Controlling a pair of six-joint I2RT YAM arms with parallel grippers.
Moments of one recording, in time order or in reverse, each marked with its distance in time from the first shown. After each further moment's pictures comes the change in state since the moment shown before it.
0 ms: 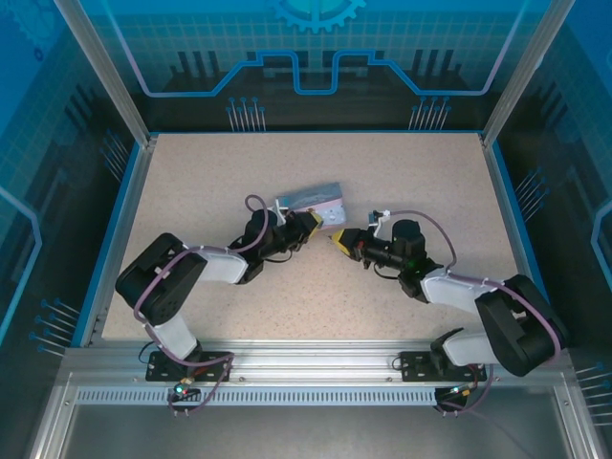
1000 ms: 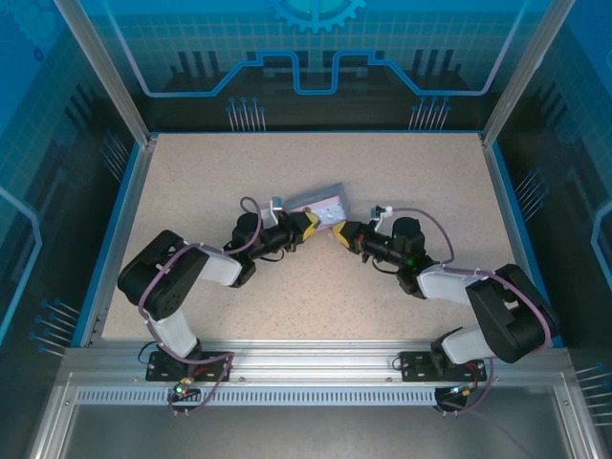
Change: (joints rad) left arm 0.064 0.034 -0.071 0.251 0.179 -0.135; right arm -0.019 0.068 0.013 0.115 0.045 0.069
